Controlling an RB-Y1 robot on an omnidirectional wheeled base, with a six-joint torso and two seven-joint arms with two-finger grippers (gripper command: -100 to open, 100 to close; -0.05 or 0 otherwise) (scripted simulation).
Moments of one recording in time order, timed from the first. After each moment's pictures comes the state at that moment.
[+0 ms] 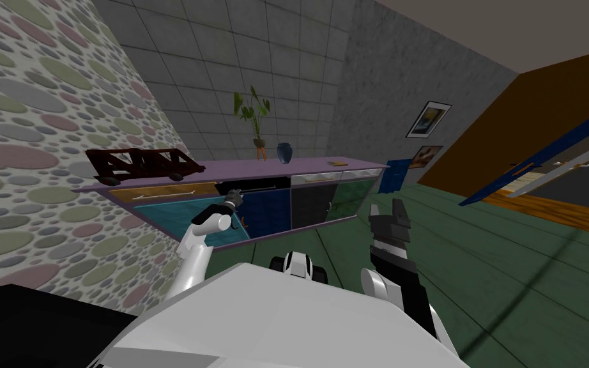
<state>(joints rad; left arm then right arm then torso) 0.16 0.22 0.48 -2.02 0.44 0.50 -0.02 0.53 0.04 -0.05 -2.29 0.00 -0.39 -0.01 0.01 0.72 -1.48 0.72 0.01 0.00</state>
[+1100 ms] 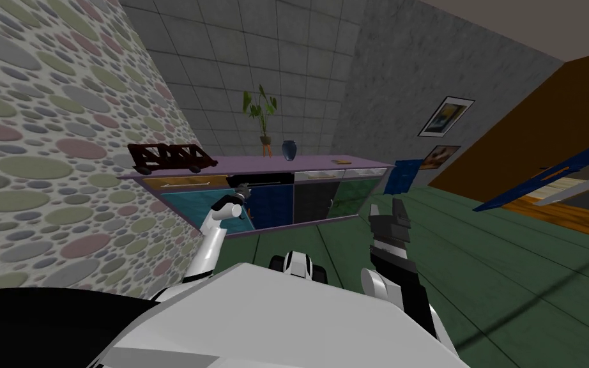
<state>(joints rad) -0.04 0.30 0.41 -1.78 0.42 0.43 -0.04 0.53 0.04 -0.05 -2.29 0.00 -0.39 -0.01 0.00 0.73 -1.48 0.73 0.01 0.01</state>
